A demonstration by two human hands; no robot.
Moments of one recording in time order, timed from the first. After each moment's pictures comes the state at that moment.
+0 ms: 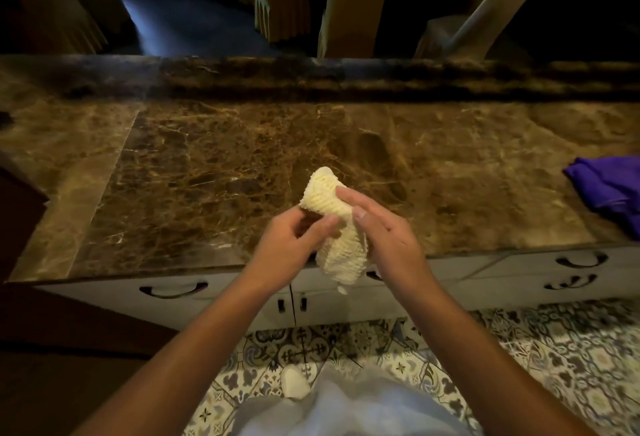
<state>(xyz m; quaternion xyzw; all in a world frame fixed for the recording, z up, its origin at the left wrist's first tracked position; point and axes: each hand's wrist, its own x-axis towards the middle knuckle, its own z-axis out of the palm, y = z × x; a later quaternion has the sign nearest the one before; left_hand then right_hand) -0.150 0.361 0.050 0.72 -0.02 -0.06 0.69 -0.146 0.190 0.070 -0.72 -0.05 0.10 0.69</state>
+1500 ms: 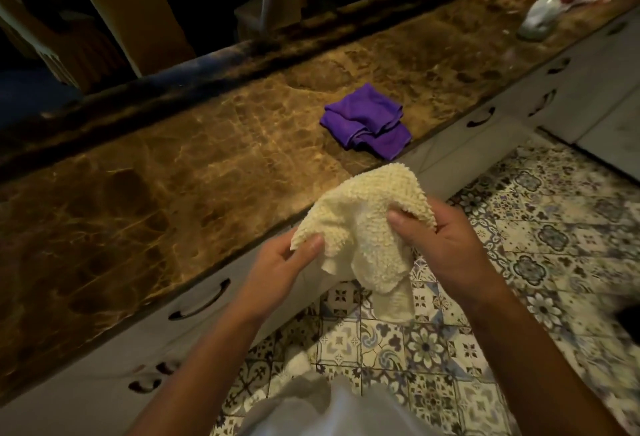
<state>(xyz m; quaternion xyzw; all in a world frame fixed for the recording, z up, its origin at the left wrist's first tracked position) -0.169 0.000 0.040 0.71 -0.19 -0.25 0.63 -0.260 -0.207 0.087 -0.69 0.13 -0.13 0.70</state>
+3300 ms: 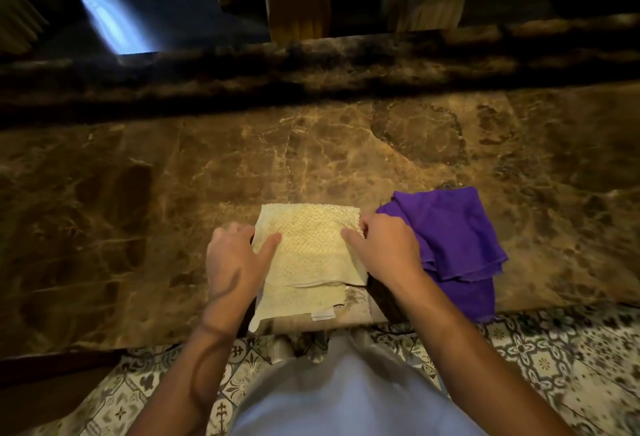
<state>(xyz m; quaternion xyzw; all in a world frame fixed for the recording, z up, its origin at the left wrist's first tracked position) 0.050 -0.062 -0.038 0.96 0.19 -0.02 0.18 0.092 -0.285 -0.008 -0.96 0.01 0.15 0.23</state>
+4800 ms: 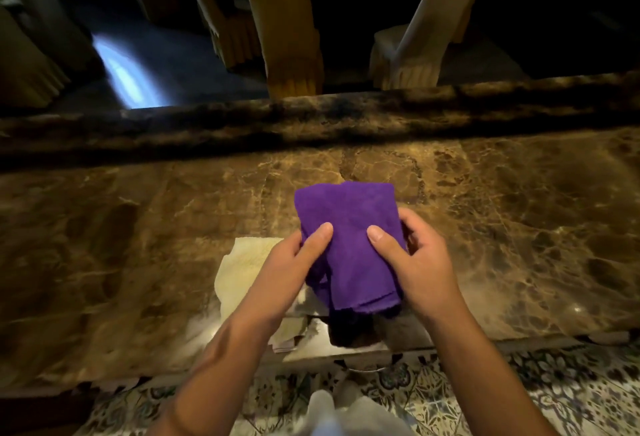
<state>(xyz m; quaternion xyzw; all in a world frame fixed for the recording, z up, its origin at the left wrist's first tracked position) 0.050 -0.192 0.073 0.68 0.09 -0.12 0.72 0.069 -0.372 0.063 -0.71 -0.04 0.01 0.70</state>
